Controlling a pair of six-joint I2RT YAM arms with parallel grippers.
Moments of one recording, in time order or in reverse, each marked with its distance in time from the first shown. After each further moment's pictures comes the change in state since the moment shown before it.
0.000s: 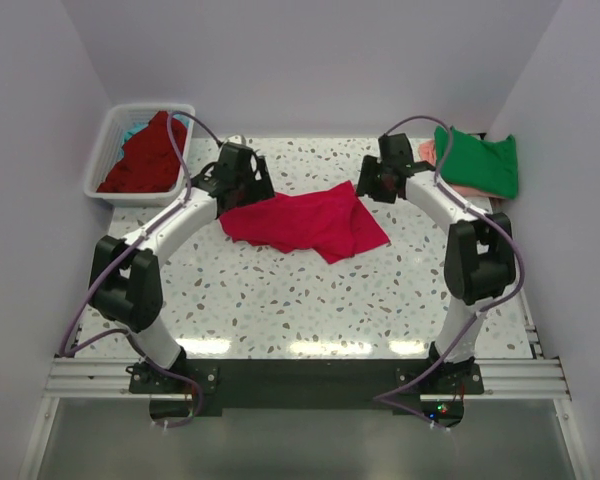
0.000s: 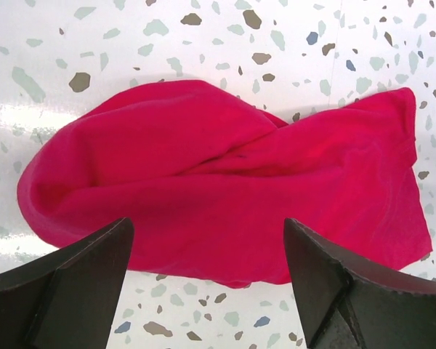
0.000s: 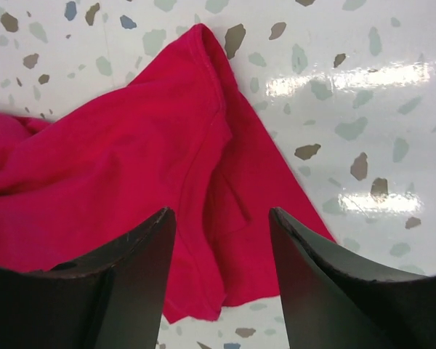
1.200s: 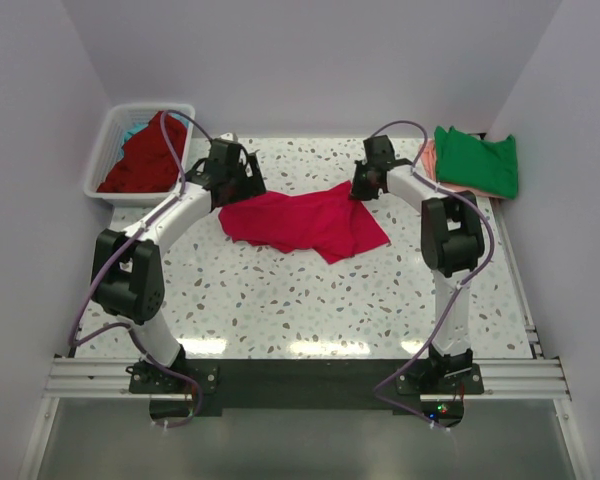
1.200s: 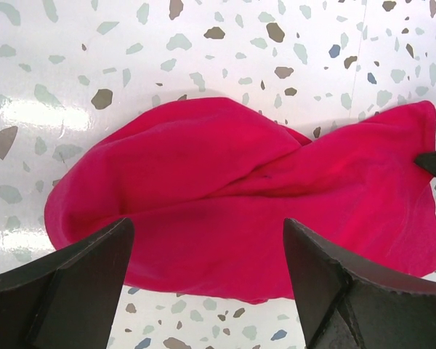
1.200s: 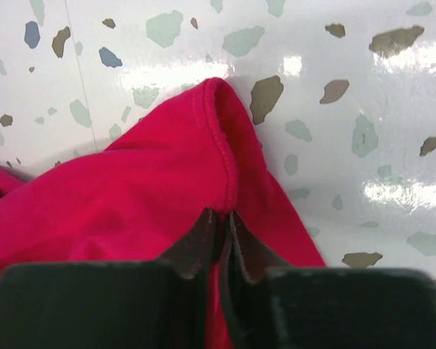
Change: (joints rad) left arm 0.078 0.046 0.020 0.014 0.068 0.042; right arm 0.004 0.348 0.208 0.065 -0.086 0.000
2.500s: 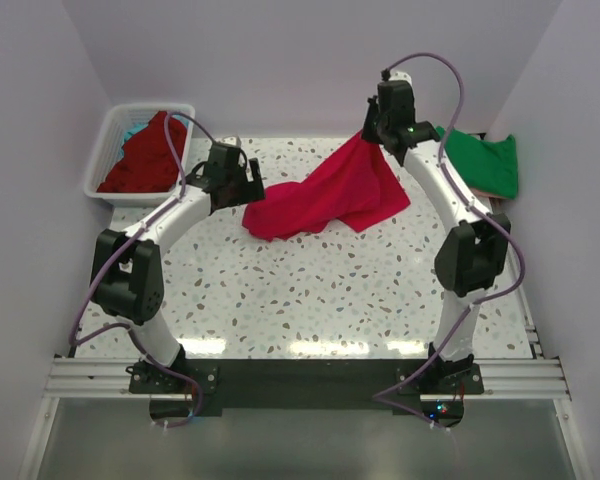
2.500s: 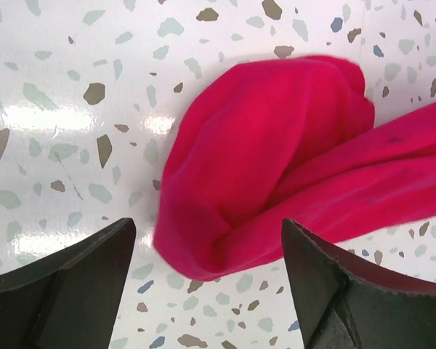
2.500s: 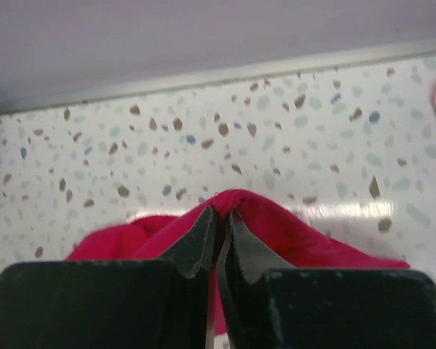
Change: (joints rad) left arm 0.006 -0.004 -0.036 0.027 0.036 0.071; right arm 0.034 -0.259 0.207 -0.054 0.250 -0.080
